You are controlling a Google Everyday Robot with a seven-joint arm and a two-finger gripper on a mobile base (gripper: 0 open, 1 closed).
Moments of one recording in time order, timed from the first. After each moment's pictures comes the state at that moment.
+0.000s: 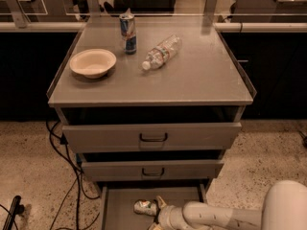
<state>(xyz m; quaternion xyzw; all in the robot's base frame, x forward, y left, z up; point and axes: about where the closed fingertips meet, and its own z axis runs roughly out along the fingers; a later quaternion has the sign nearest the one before) 0.445 0.007 0.209 -0.51 0.75 0.25 0.33</state>
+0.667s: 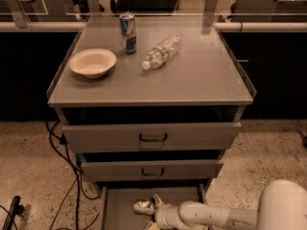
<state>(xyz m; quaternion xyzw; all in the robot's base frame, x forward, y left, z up) 0.455 0.019 0.205 -0.52 0.75 0.24 0.34</state>
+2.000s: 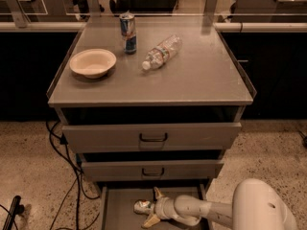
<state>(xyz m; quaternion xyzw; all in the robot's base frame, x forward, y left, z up) 0.518 0.012 0.127 -0.55 0.73 0.18 0.35</state>
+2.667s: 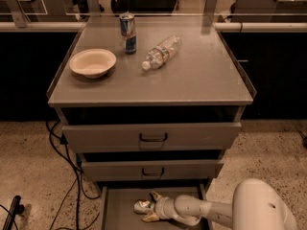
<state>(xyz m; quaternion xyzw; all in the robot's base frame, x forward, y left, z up) 0.519 0.012 0.127 -0.55 0.73 0.18 0.35</state>
